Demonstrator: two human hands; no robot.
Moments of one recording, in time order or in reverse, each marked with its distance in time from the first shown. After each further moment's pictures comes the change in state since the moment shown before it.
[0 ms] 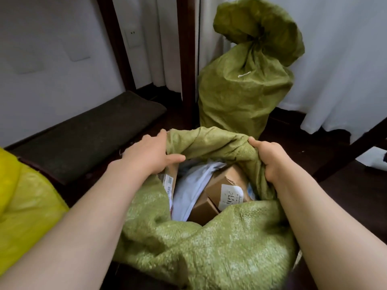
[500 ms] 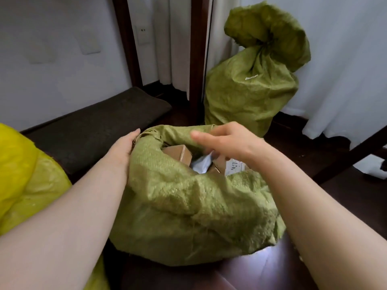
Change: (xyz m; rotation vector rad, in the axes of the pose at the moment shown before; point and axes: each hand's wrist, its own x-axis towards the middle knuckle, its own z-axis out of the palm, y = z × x) left_hand 0.025 -0.067 0.015 -1.719 -0.043 -0.450; right_hand -0.113 -0.033 0.056 -0.920 -0.357 -0.585
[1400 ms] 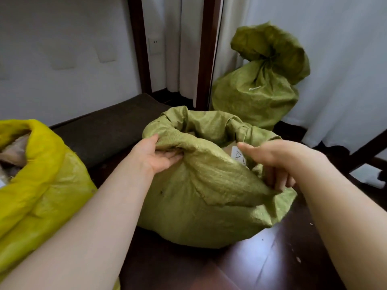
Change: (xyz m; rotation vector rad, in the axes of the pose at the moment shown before) left_hand -0.067 -0.008 0.022 -0.483 -0.143 -0.155; right_hand -0.037 -0.004 -0.033 -0.493 -0.226 0.643
